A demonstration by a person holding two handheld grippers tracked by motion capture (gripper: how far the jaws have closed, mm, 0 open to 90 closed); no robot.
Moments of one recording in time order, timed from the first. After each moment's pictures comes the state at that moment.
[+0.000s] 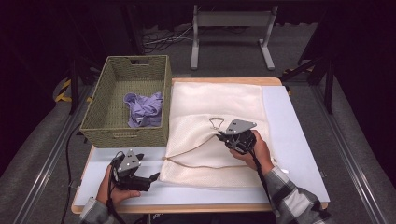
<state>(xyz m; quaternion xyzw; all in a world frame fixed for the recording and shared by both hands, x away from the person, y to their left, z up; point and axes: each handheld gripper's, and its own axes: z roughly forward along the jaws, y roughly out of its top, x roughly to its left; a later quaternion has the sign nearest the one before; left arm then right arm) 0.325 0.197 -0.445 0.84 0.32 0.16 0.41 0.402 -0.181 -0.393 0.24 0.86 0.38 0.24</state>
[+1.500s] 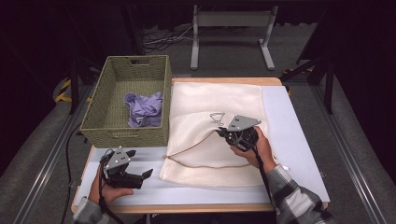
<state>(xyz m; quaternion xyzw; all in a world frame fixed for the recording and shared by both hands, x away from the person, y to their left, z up) 0.327 0.219 -0.433 0.82 0.33 0.17 0.43 0.401 -0.182 -0.375 0.23 0.85 0.40 0.25</state>
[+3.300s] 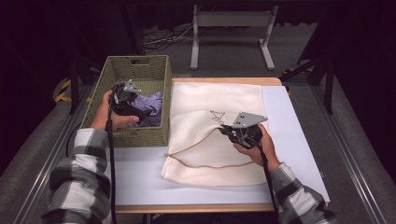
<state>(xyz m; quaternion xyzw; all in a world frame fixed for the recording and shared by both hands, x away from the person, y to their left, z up) 0.508 0.204 -0.342 0.88 0.32 0.21 0.30 0.402 -0.192 -0.366 0.23 0.84 0.43 0.23</state>
